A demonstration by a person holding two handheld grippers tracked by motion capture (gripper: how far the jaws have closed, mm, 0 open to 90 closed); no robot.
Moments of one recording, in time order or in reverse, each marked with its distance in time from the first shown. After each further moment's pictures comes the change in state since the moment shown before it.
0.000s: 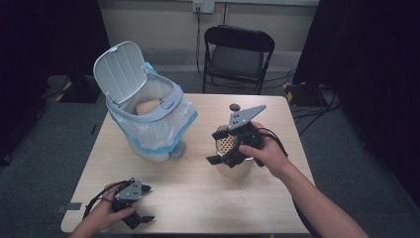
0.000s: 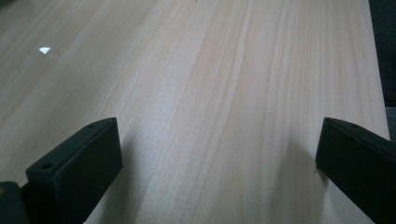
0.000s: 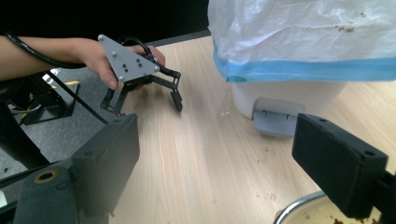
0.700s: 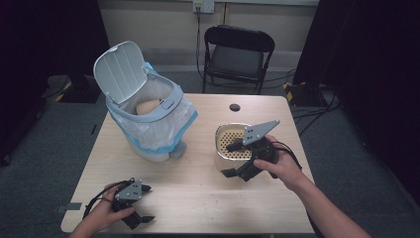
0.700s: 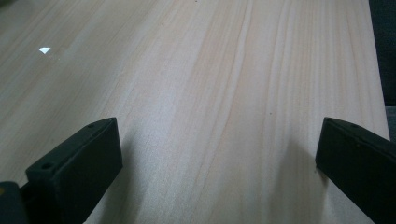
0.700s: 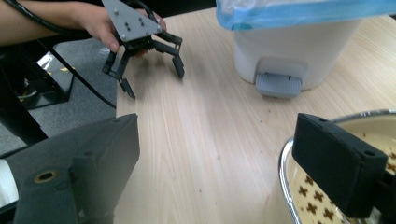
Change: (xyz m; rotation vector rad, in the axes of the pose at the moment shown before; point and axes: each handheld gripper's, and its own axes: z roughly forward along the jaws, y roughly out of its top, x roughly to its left) left arm 0.000 0.000 0.000 0.001 0.000 0.000; right arm 0.010 -0.042 -0.019 0.044 -0.021 0.002
